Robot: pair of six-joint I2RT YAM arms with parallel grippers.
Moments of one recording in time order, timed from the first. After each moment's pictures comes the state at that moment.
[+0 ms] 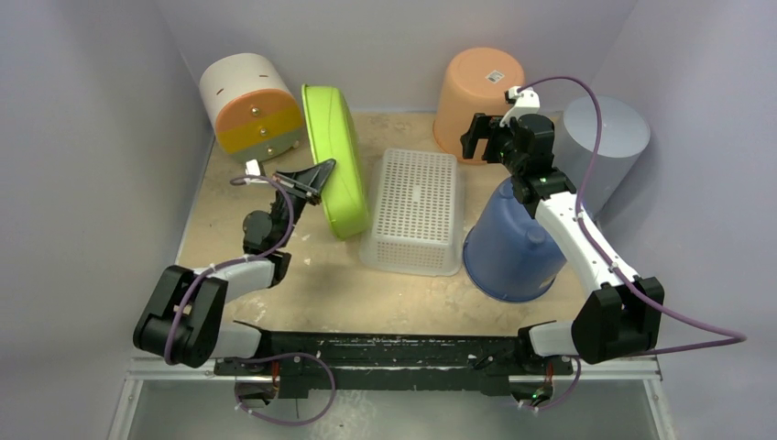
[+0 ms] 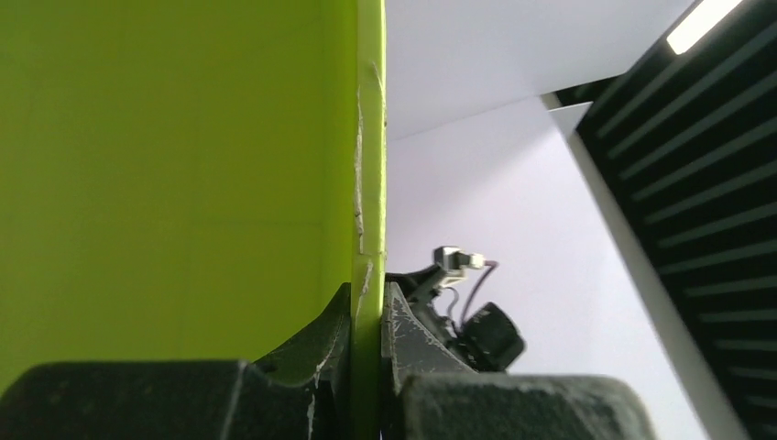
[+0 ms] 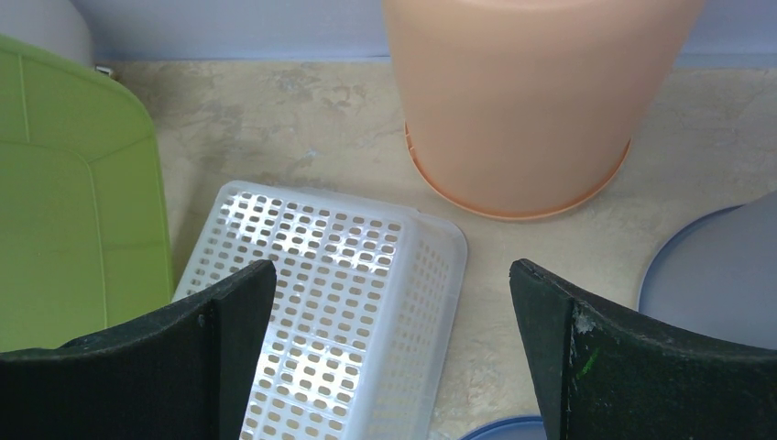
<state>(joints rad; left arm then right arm) -0.29 1.33 0.42 1.28 0.13 -1.46 0.21 1.35 1.17 -0.10 0.01 0.19</state>
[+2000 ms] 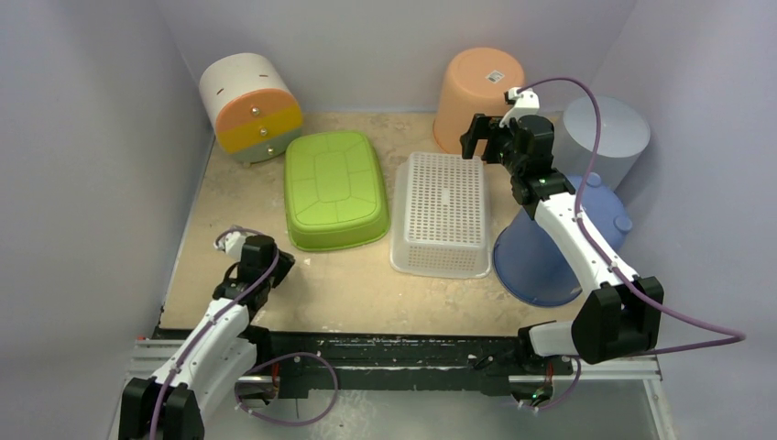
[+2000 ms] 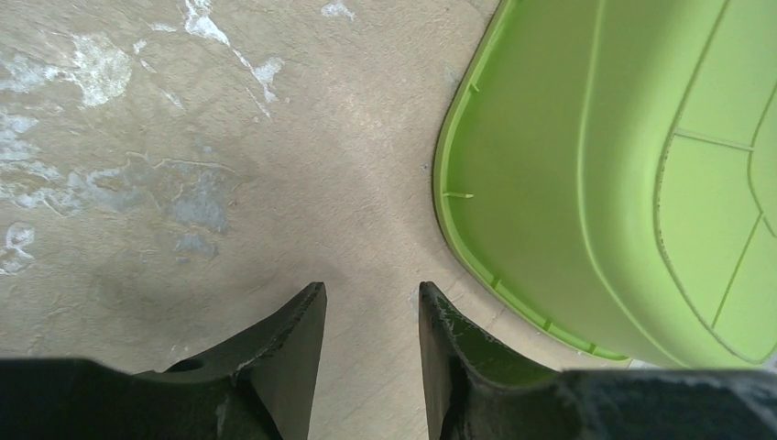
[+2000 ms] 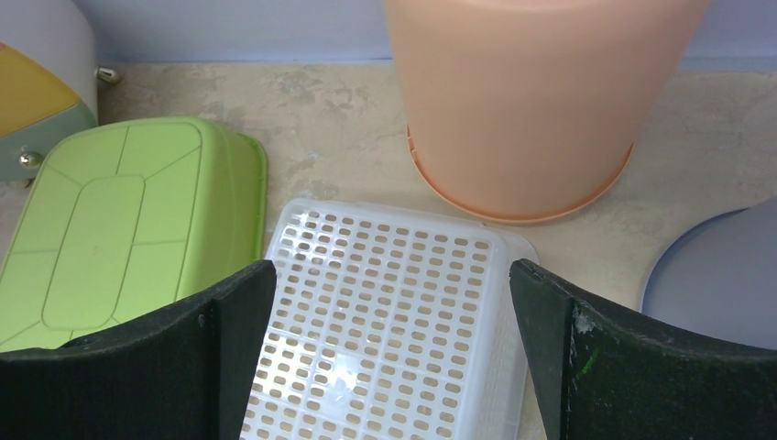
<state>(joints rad) -0.18 0.77 0.27 -0.28 -0.27 -1.05 0.21 1.35 1.15 -0.07 0.00 0.19</state>
